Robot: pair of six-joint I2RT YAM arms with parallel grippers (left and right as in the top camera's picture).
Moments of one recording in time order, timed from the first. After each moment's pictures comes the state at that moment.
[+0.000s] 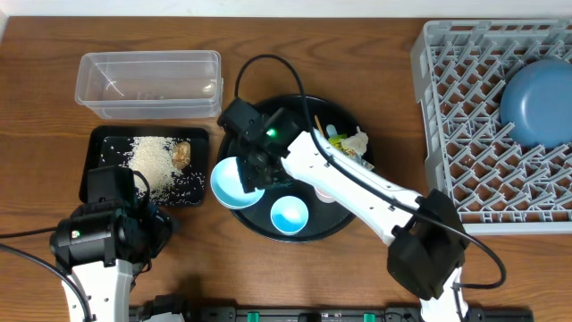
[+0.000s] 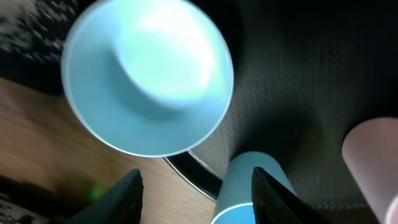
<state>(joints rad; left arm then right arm) 0.19 0.95 0.95 -1.46 -0.11 -0.80 0.88 2.05 1.85 -1.15 -0.10 0.63</state>
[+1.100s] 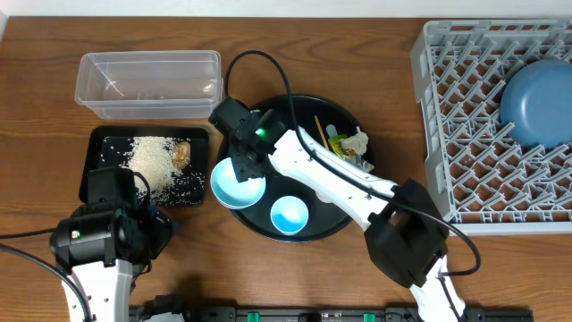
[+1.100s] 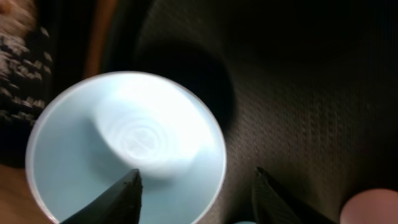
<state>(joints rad) 0.19 0.95 0.95 -1.47 -0.11 -0.80 0.88 2.16 1.87 -1.03 0.03 0.61</state>
